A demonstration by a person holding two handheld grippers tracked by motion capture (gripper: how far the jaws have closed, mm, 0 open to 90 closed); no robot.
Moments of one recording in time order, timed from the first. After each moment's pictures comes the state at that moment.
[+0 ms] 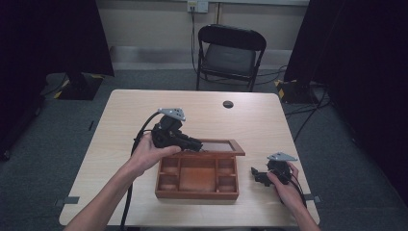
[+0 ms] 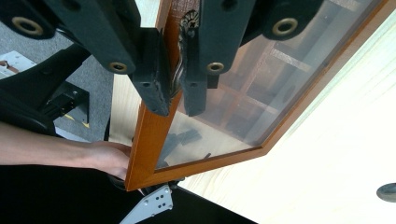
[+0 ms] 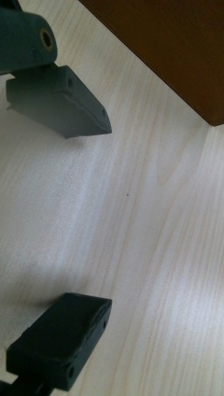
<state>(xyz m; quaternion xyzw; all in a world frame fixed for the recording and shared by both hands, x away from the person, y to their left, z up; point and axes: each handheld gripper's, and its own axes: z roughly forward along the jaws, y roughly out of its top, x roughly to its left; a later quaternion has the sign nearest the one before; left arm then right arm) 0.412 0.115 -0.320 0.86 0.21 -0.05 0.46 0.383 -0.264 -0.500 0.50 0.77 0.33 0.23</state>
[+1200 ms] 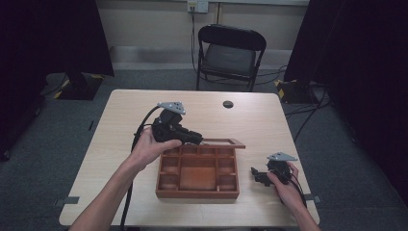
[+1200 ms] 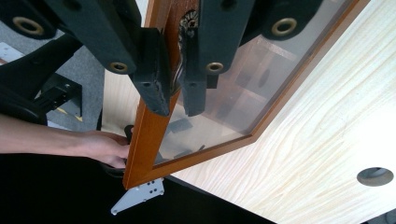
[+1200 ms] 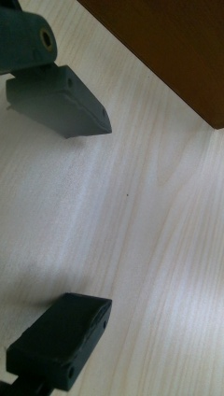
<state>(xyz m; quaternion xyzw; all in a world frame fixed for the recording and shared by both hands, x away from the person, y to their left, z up) 0.421 0.114 -0.312 0.86 0.21 -0.03 0.47 0.383 -0.264 -0.500 0.50 0.77 0.33 0.22</state>
